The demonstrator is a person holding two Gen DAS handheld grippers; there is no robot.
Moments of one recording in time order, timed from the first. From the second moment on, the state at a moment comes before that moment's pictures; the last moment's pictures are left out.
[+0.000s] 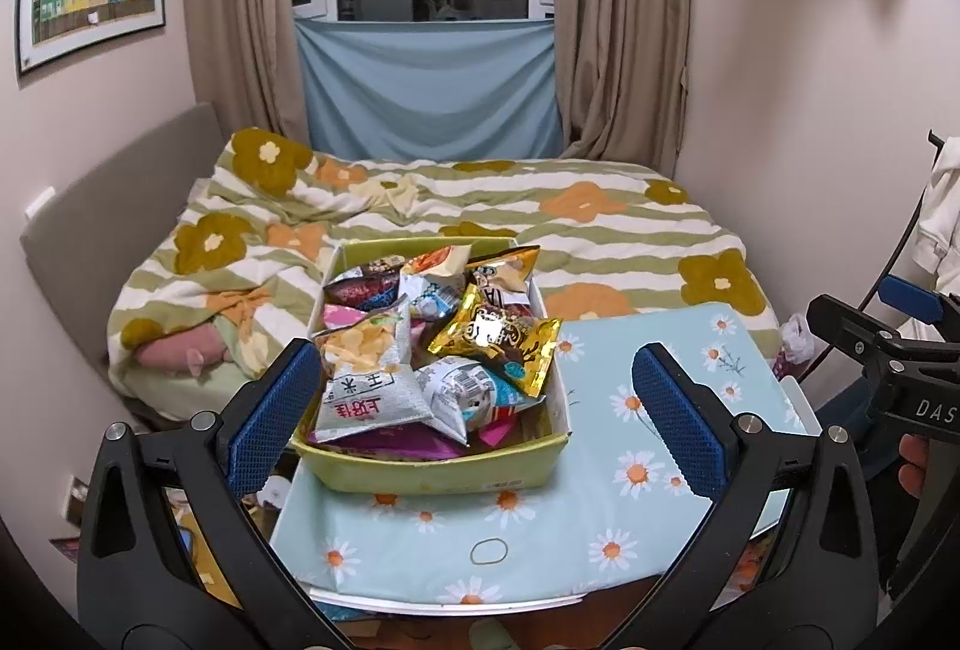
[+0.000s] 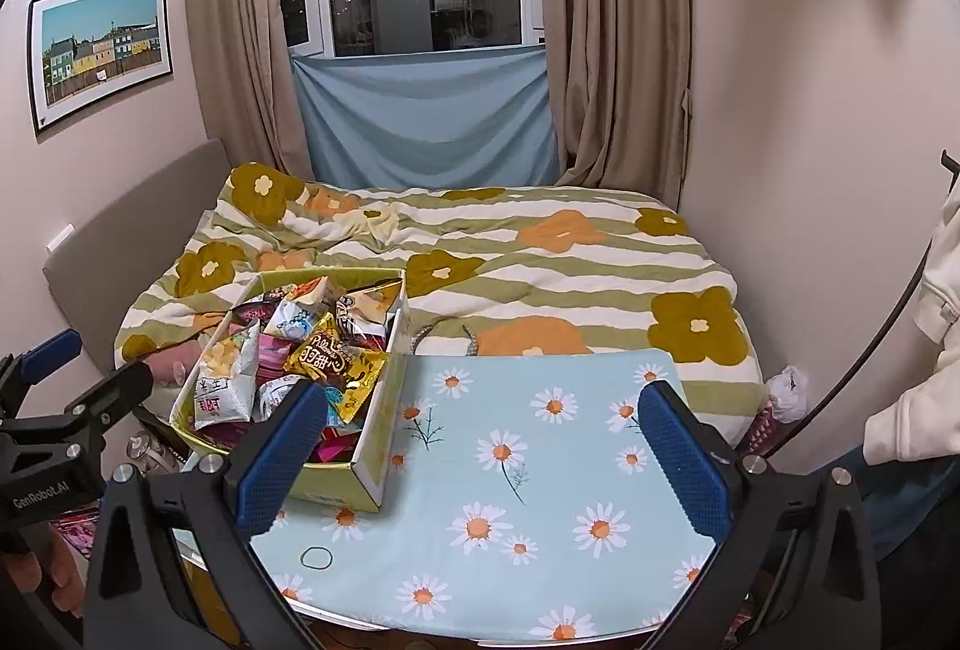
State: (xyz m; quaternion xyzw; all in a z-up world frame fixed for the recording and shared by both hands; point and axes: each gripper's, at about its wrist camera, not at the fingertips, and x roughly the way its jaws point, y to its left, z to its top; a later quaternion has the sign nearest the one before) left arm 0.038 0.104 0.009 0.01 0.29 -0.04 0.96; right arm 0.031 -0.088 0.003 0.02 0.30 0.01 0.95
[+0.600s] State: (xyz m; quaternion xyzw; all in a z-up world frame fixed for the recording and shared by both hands) left arm 0.039 0.099 0.008 0.01 0.29 -0.05 0.96; right arm 0.034 -0.092 0.005 0.02 0.30 0.01 0.95
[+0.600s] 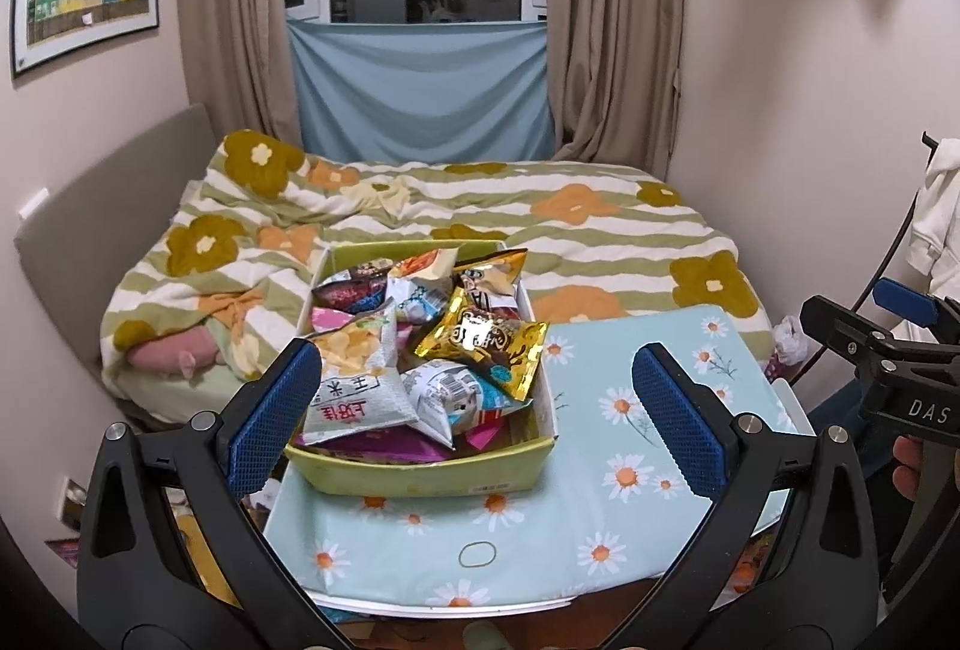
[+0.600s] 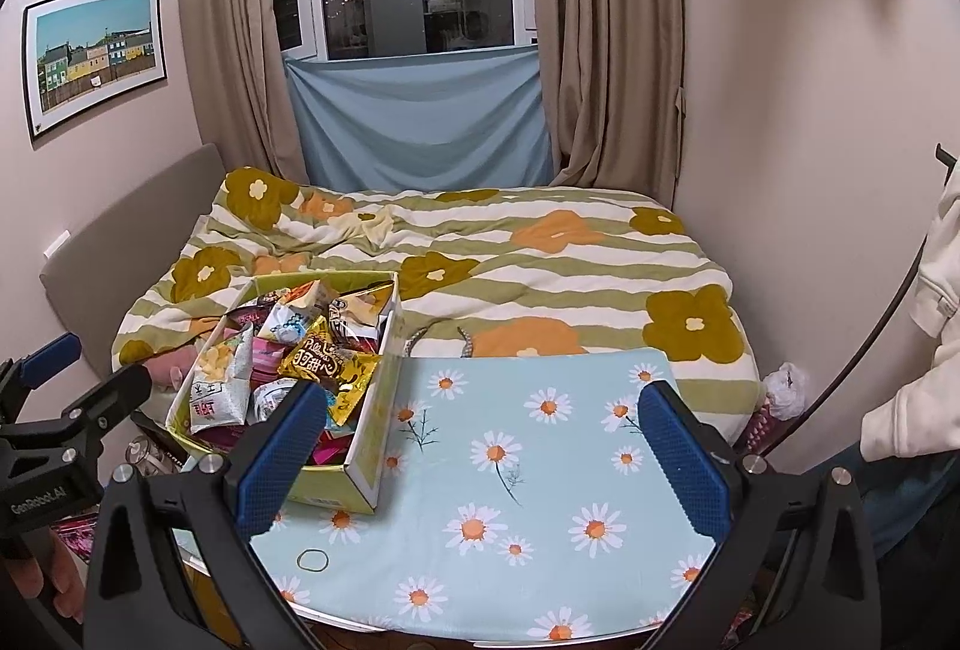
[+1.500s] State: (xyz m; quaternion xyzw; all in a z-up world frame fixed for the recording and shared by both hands) left arm 0.039 0.100 0.009 0.01 0.28 -0.03 0.96; right arm 0.034 -0.091 0.003 0.03 0.31 0.00 0.95
